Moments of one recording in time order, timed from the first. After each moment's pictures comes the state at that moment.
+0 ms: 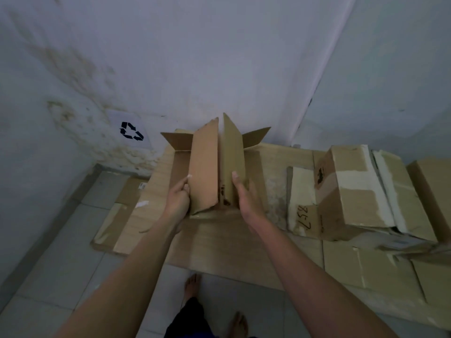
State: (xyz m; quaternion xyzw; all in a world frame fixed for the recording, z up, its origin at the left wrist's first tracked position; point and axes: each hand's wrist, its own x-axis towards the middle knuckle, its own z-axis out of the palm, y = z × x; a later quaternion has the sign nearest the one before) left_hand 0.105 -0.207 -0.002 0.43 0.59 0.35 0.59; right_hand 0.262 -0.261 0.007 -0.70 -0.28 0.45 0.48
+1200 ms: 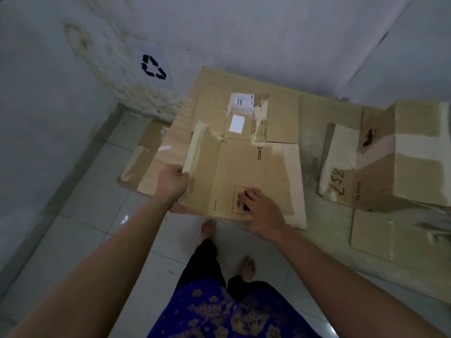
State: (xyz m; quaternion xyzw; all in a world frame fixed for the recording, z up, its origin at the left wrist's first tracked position) left_hand 0.014 -0.226 -0.085 0.53 0.73 0.15 0.39; right_hand 0.253 -0.329 -0.138 -0.61 -0.75 0.23 -0.08
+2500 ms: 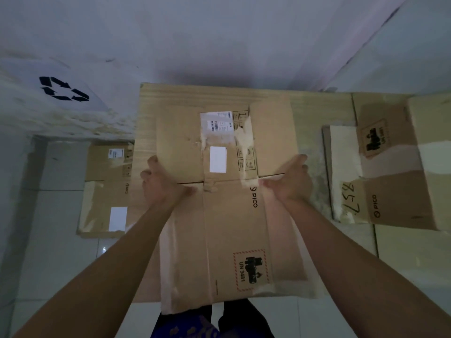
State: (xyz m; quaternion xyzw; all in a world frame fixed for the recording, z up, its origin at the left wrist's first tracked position) left_hand 0.071 0.013 -0.173 0.62 0.71 0.03 0.34; right_hand 0.325 -0.115 -0.159 -0.96 -0.22 0.17 0.08
